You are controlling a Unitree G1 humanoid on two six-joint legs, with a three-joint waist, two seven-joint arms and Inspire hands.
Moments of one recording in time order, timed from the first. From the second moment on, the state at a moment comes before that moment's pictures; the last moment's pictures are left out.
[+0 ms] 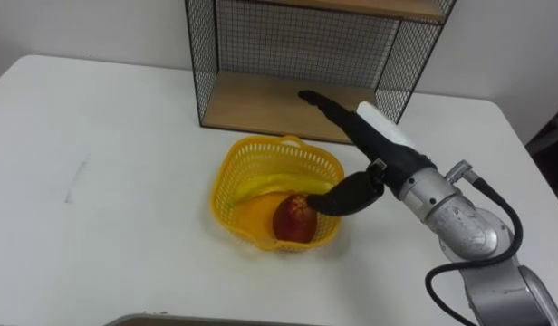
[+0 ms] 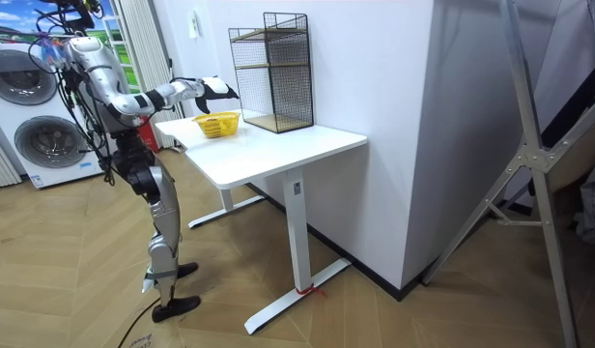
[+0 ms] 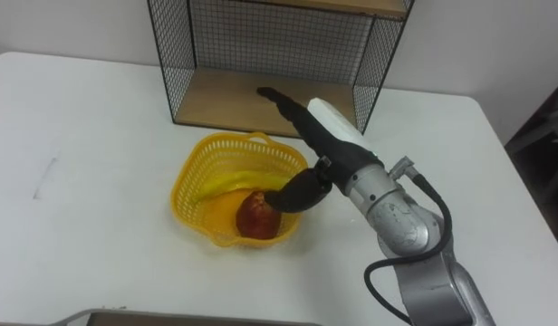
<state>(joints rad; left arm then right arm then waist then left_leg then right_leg) 0.19 0.23 -0.02 1.02 0.39 0.10 0.11 -0.05 -0.39 0.18 -0.21 -0.36 0.07 0.33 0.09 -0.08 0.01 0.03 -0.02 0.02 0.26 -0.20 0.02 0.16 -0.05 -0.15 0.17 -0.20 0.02</state>
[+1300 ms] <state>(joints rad) 0.28 0.23 0.59 0.50 0.00 0.01 0.88 0.19 -0.37 -0.16 -0.21 0.10 0.06 -0.25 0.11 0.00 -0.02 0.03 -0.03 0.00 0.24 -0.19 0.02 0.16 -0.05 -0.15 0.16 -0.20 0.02</state>
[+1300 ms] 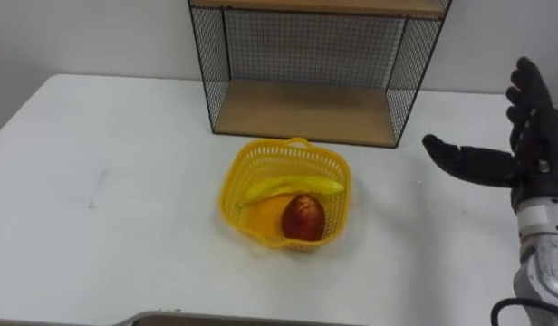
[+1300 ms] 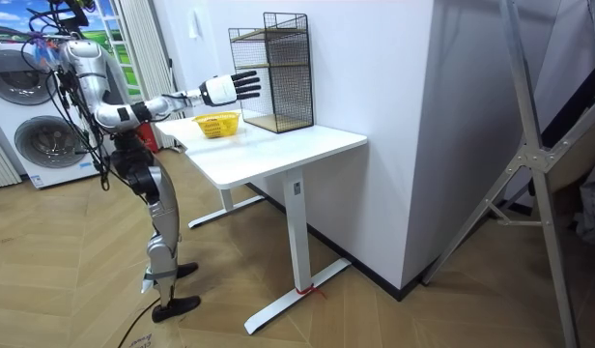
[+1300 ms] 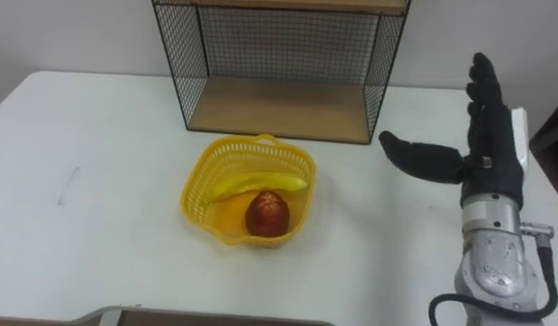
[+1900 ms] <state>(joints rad) 0.28 0.21 0.38 -0.21 0.25 -0.10 0.93 0.27 -0.30 -0.14 -0.20 0.15 0.00 -0.17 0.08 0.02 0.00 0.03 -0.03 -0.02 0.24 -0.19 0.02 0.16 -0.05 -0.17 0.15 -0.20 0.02</state>
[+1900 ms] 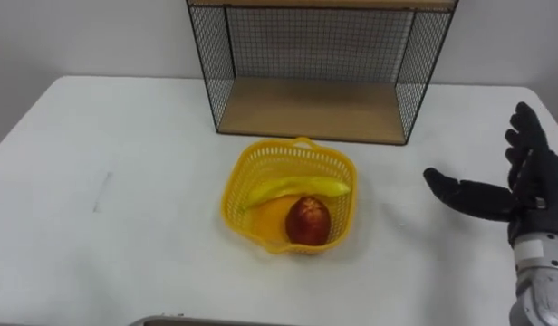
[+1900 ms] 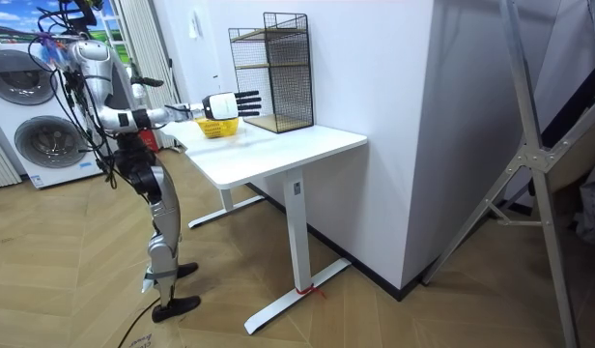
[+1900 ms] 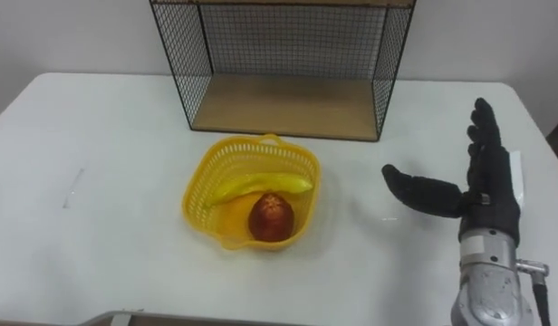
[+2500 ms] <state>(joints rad) 0.27 0.20 -0.03 -0.09 -0.31 -0.15 0.29 0.24 -0.23 0.01 -0.08 0.30 -0.06 0.02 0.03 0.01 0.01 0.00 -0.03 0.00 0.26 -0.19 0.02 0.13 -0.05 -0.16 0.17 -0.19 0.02</state>
